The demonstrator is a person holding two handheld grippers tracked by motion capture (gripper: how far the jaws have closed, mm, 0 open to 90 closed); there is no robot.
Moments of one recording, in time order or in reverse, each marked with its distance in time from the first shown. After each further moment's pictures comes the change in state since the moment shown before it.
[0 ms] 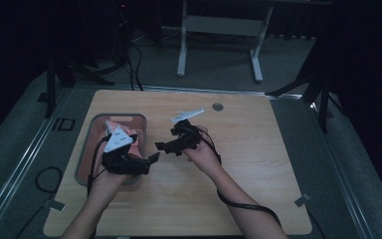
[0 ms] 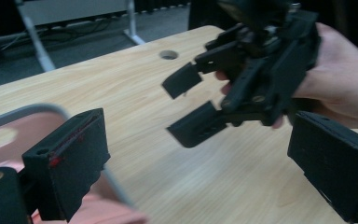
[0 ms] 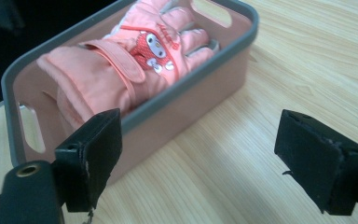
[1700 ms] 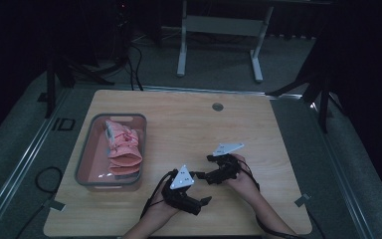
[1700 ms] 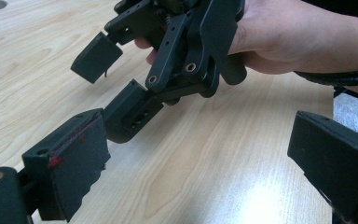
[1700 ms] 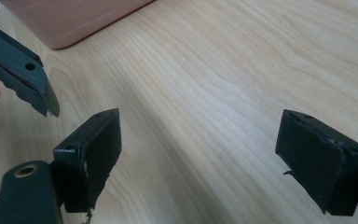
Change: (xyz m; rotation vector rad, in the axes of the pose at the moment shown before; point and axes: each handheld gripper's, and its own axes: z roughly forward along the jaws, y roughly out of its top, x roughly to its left) left arm -0.105 -0.072 0.105 0.087 -0.319 0.131; right arm -0.044 -0.137 -0.054 0.028 -0.016 -0.047
